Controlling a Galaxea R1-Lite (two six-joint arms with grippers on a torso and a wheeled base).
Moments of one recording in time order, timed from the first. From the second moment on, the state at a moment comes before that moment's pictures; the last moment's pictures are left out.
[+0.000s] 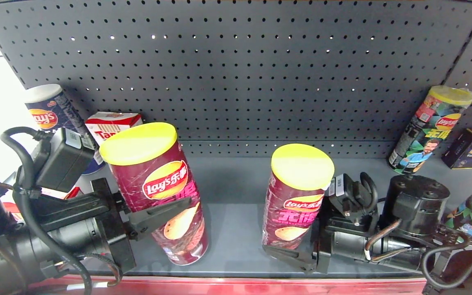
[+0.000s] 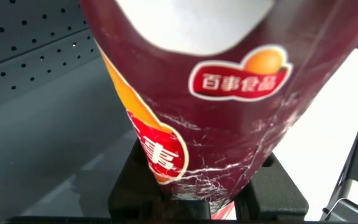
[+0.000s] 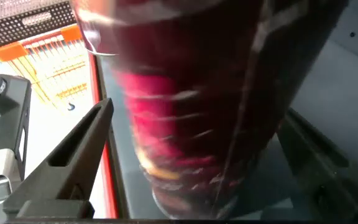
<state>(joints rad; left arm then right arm) -0.50 1.29 -0.47 -0.72 -0.38 0.02 0.64 1.78 -0.49 -1.21 0.57 -0.19</state>
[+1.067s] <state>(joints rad) -0.50 1.24 -0.43 -0.73 -0.38 0.02 0.53 0.82 -0.07 -0.74 0.16 -0.17</state>
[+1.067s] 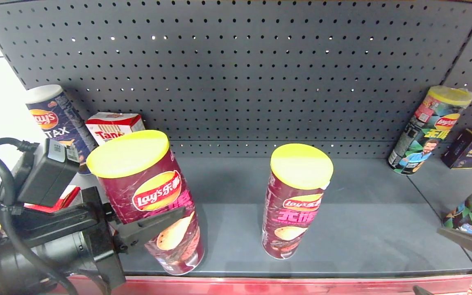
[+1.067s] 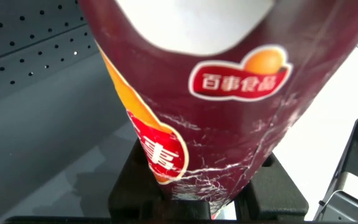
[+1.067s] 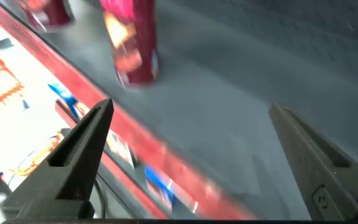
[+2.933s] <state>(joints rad) -0.56 1.23 -0.61 -0.54 -0.44 0.02 0.36 0.00 0.00 0.00 -0.06 -0.01</state>
